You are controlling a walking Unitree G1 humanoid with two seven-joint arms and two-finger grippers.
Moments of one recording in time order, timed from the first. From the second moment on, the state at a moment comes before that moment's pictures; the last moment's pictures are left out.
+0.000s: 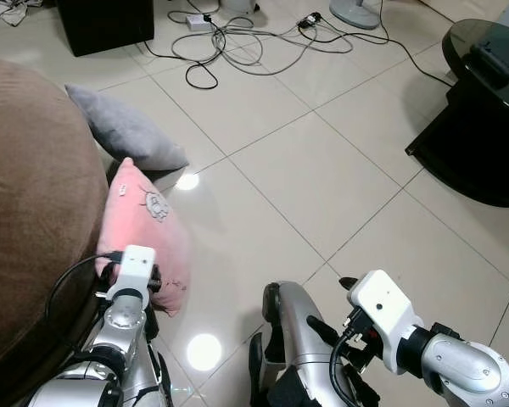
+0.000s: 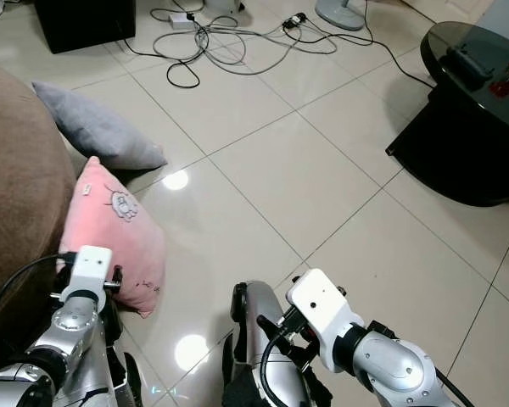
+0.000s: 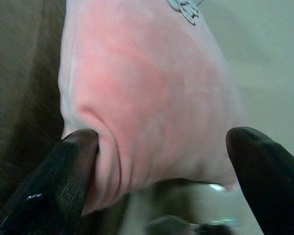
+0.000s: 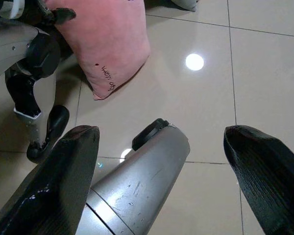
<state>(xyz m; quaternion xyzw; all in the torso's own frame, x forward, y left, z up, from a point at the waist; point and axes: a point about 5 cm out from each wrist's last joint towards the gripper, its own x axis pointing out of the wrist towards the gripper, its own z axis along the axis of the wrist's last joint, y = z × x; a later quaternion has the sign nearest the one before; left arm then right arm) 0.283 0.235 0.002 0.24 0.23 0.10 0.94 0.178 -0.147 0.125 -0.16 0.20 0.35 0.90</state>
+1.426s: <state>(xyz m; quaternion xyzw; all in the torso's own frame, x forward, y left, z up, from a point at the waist) 0.282 0.243 0.001 0.31 0.26 0.13 0.90 0.172 -0.149 0.125 -0.17 0.21 0.35 0.90</state>
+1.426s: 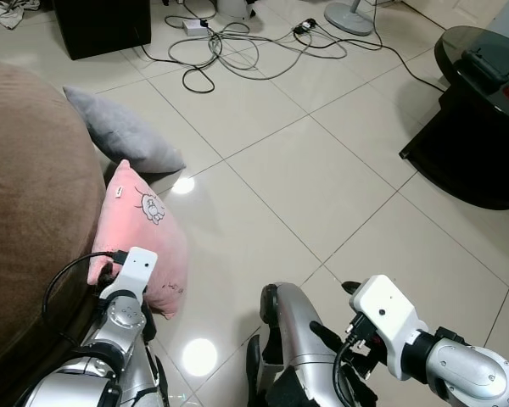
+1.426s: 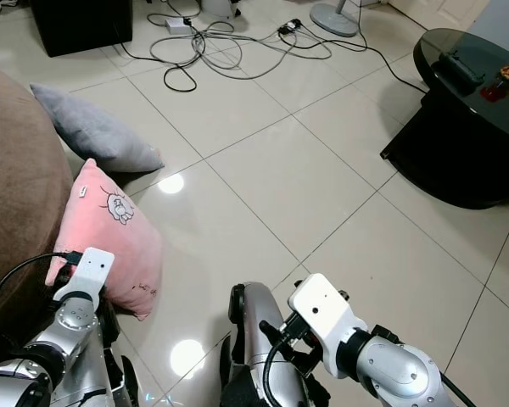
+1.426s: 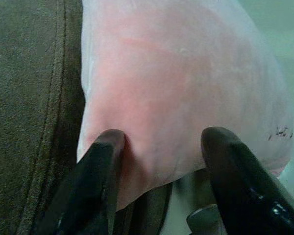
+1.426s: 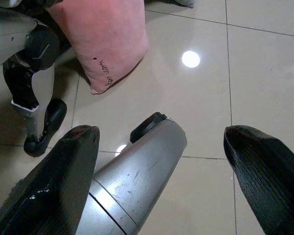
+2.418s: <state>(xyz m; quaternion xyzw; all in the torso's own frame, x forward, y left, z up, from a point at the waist) 0.268 0.243 -0.003 -0.01 0.18 0.16 0.97 0.200 -0.175 0.112 -0.16 0.20 0.28 0.93</state>
